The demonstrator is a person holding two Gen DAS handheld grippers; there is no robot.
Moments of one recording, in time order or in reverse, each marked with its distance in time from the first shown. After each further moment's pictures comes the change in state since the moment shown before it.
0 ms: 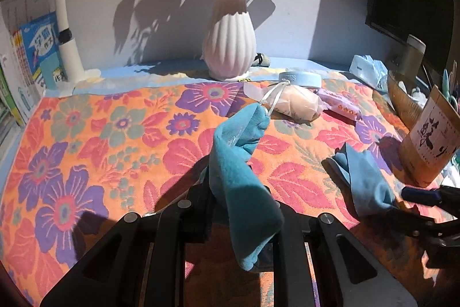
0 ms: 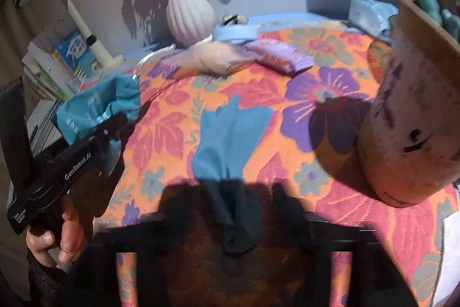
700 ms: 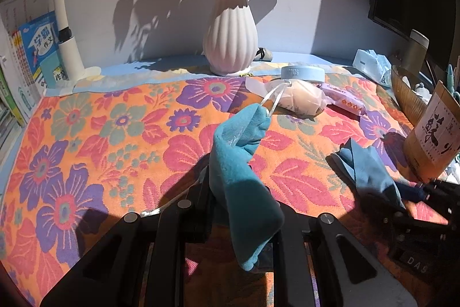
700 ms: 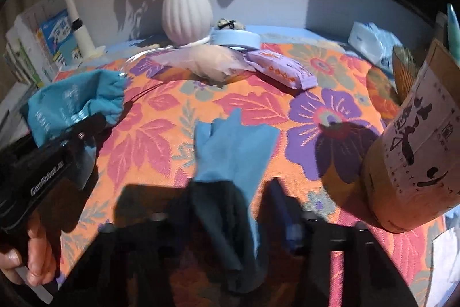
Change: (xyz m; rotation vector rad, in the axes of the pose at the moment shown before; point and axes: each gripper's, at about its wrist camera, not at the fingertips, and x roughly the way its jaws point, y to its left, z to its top) left arm 0.005 -0.004 -0.001 0.021 0.022 0.018; right arm 0.028 0.033 0.006 -0.117 -0.017 -0.156
